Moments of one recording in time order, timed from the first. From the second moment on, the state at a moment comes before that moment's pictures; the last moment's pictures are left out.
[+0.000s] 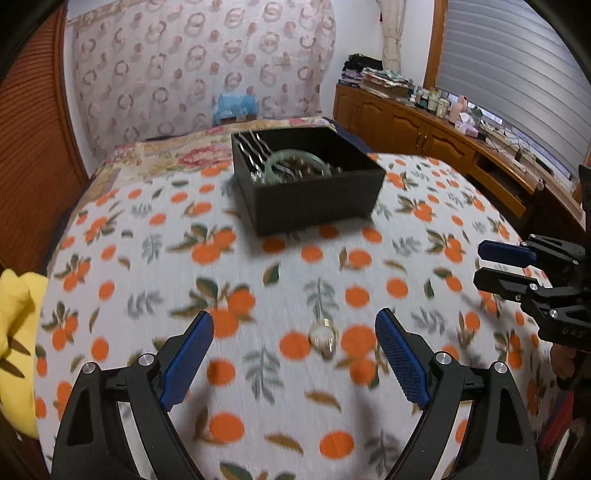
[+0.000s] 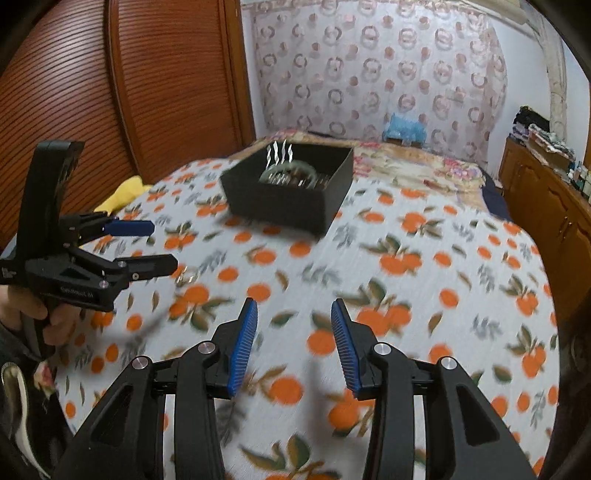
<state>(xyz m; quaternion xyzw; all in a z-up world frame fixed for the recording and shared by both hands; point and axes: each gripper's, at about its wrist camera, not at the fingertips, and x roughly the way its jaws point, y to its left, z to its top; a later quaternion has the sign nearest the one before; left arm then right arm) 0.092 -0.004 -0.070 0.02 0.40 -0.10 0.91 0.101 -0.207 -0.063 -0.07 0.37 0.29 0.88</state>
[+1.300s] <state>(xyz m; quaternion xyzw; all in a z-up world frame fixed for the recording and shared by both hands) 0.093 -0.030 -0.091 0.06 0.43 -0.13 0.89 0.077 -0.188 -0.076 -0.14 0.38 0.32 0.86</state>
